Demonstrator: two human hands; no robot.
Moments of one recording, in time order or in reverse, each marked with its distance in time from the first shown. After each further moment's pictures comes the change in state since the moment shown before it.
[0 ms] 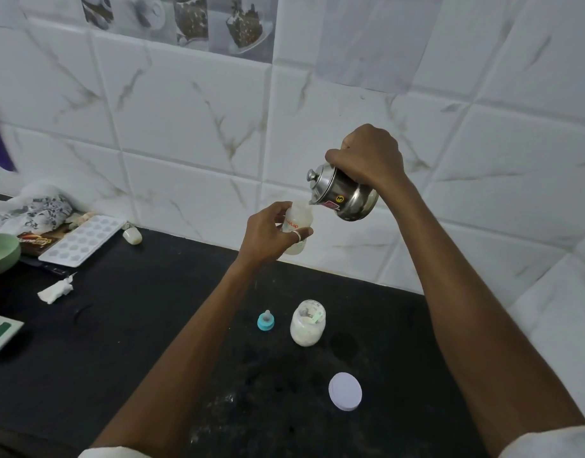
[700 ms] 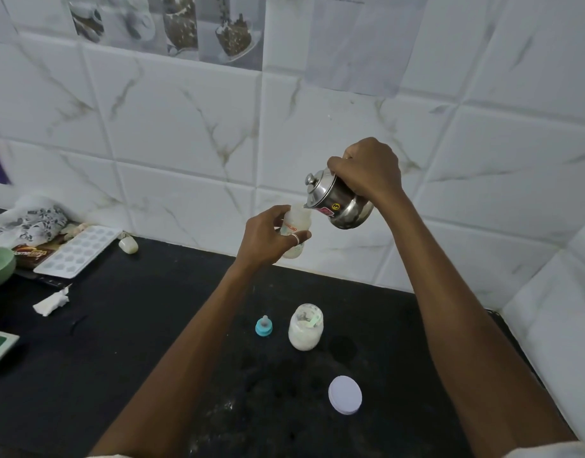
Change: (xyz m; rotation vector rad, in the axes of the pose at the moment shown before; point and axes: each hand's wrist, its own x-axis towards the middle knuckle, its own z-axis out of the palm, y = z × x) left_hand 0.002 0.009 0.003 0.008 -0.020 0.005; right_hand -0.011 0.016 0.002 0.115 0.063 0.111
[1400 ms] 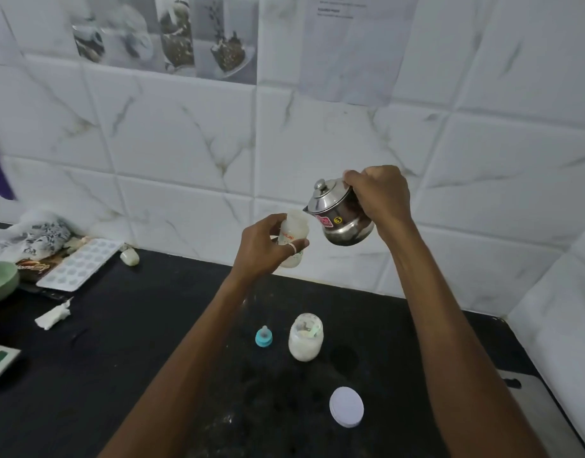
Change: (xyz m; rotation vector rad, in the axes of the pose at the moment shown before) left_hand -0.004 0.008 -0.001 0.029 0.028 0.042; right_hand -0.025 0.027 -0.009 0.390 0.075 0.150
